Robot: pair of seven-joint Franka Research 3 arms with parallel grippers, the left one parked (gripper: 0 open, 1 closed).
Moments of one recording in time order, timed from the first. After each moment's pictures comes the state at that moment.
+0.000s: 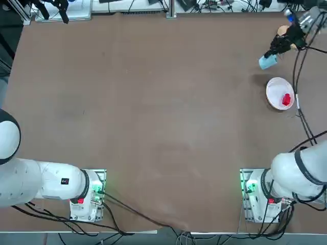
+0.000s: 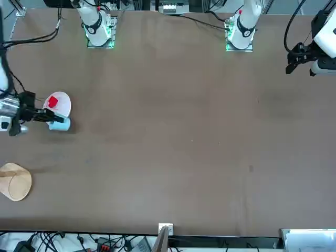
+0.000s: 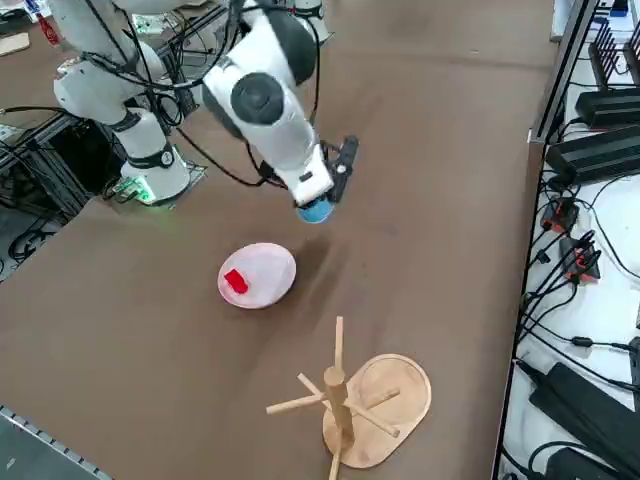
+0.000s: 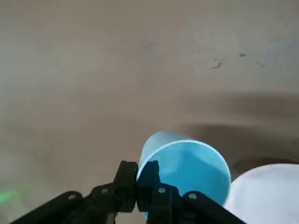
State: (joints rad) arm -0.28 0.31 0.00 -1.88 0.43 1.94 -0.49
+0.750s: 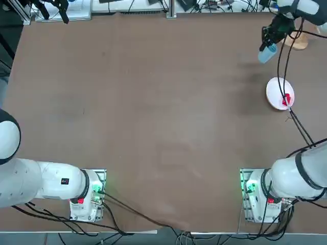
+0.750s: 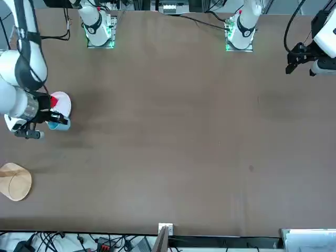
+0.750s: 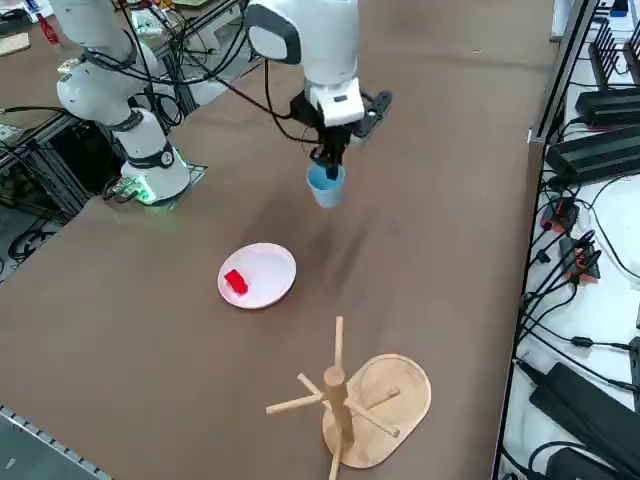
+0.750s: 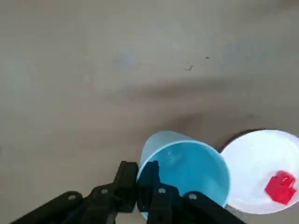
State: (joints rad) arm -0.08 0.24 0.01 -1.85 0.10 1.99 0.05
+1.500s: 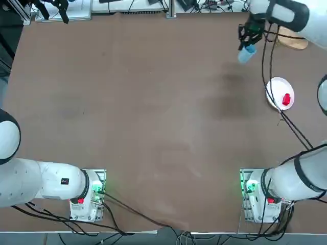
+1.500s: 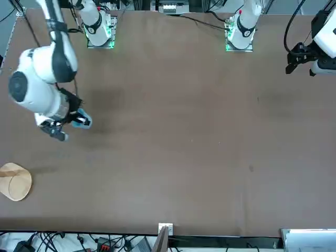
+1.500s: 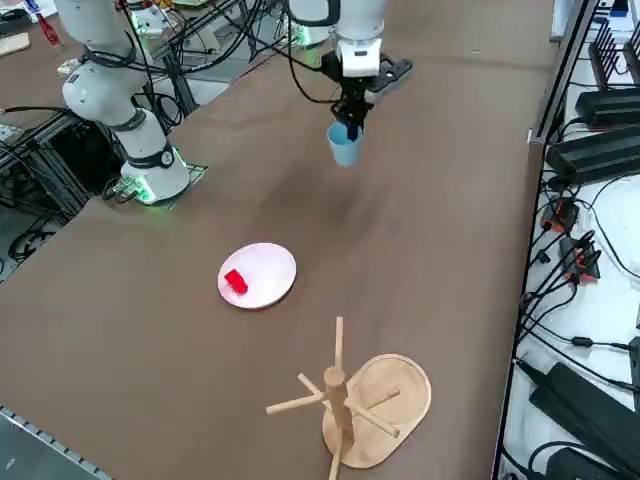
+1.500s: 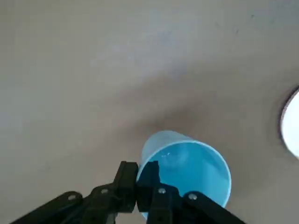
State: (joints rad) arm 0.16 0.24 0.01 -1.84 0.06 2.00 0.54
